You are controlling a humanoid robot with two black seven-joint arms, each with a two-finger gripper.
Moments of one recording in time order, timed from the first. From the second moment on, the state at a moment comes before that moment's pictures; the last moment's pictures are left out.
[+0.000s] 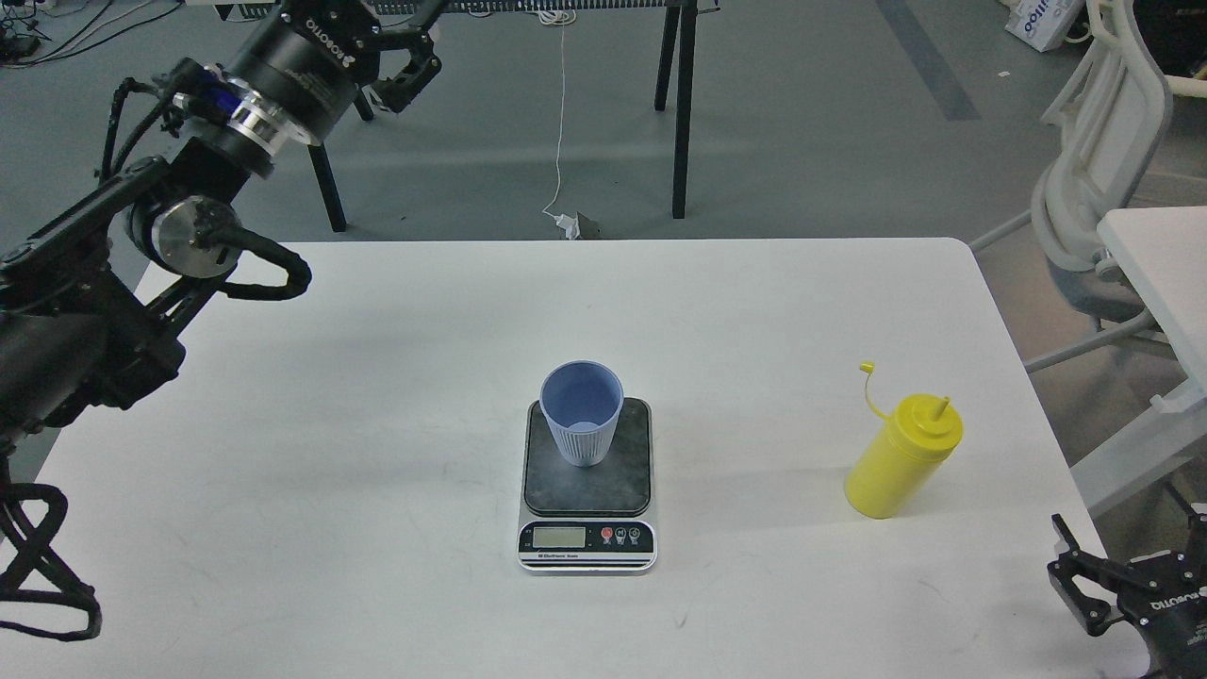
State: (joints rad) left arm -0.93 0.44 -0.72 -0.90 0.01 -0.41 -0.38; right arm -0.54 -0.68 1.23 1.44 0.39 0.49 0.24
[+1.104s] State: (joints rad) left arm -0.77 0.57 -0.92 -0.89 -0.11 -0.41 -0.24; right arm -0.24 -0.37 0.97 1.38 0.32 0.49 0.24
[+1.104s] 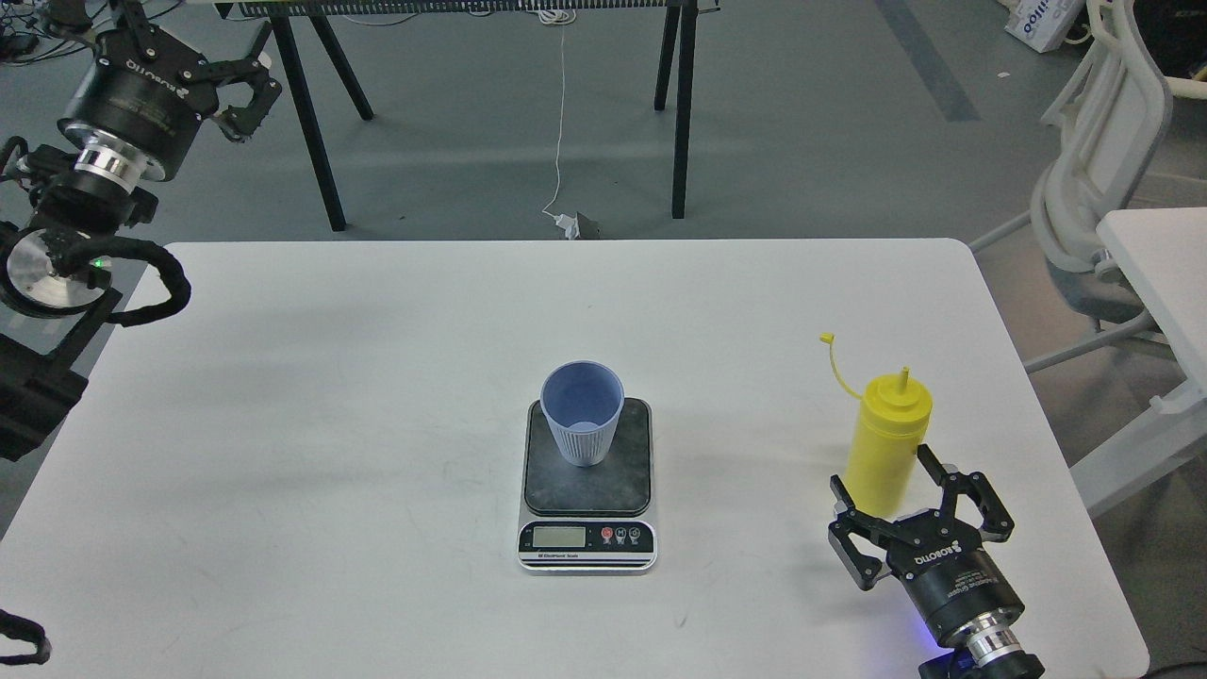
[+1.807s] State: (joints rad) left arm -0.78 0.59 -0.92 -0.89 -0.11 -0.40 -0.24; right arm -0.27 -0.37 1.01 1.29 0.34 0.49 0.26
